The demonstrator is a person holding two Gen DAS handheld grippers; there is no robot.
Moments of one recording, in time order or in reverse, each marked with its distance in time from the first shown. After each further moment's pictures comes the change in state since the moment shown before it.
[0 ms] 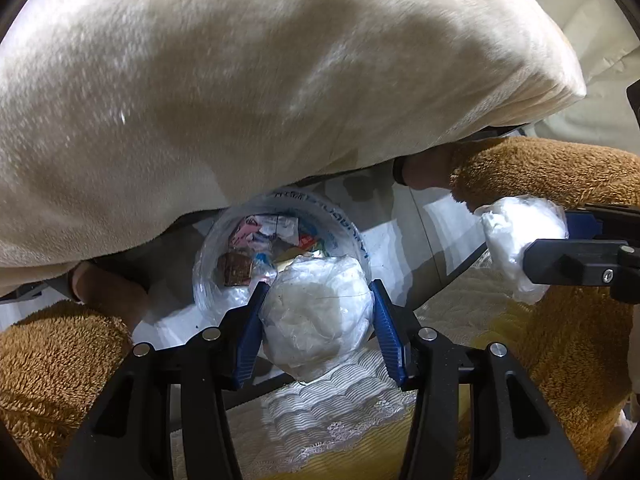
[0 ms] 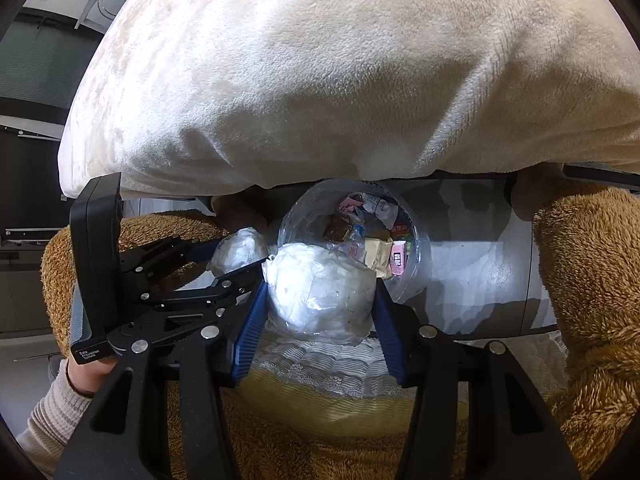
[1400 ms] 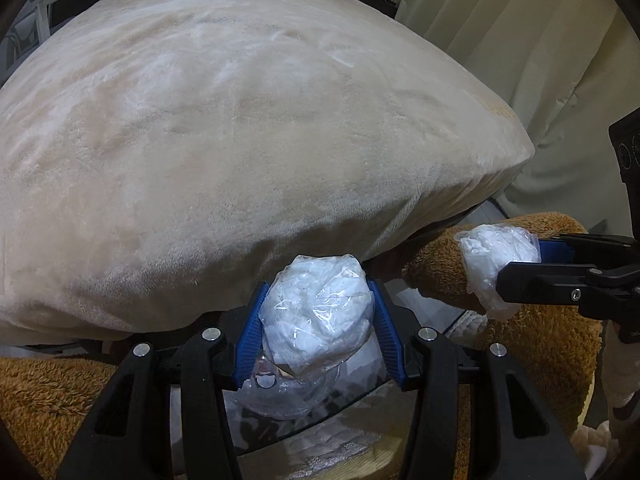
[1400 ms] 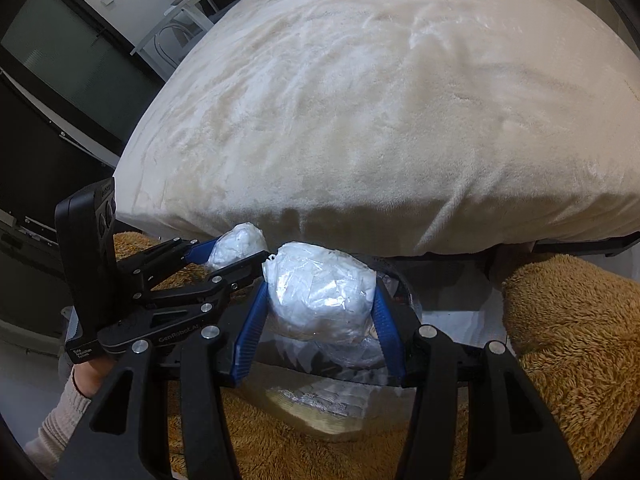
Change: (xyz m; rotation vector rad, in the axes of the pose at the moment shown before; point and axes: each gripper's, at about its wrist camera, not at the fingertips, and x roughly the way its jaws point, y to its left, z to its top) left arm -0.122 -0.048 -0.002 0.062 -0.367 -0.001; right arm -0.110 0.042 -0.033 -0.123 -0.304 -0.002
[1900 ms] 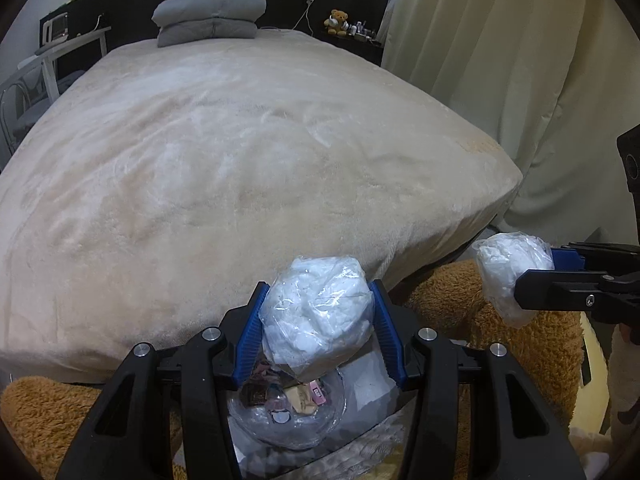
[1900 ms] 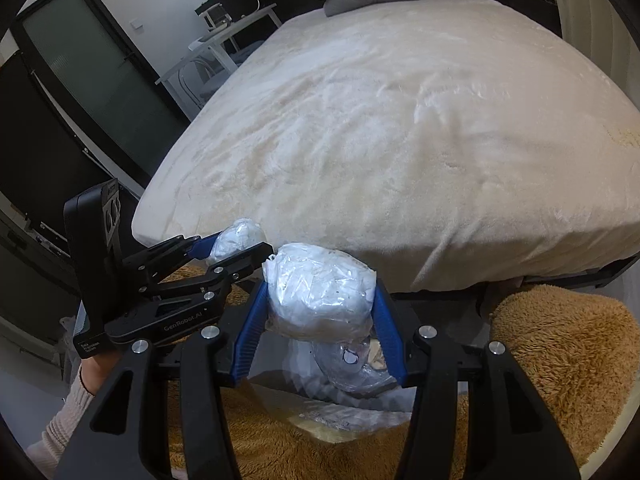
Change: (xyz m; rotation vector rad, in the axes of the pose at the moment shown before) left arm -0.062 -0.029 0.023 0.083 -0.169 0.049; right arm -0.072 0.022 -0.006 -0.051 -0.172 0.012
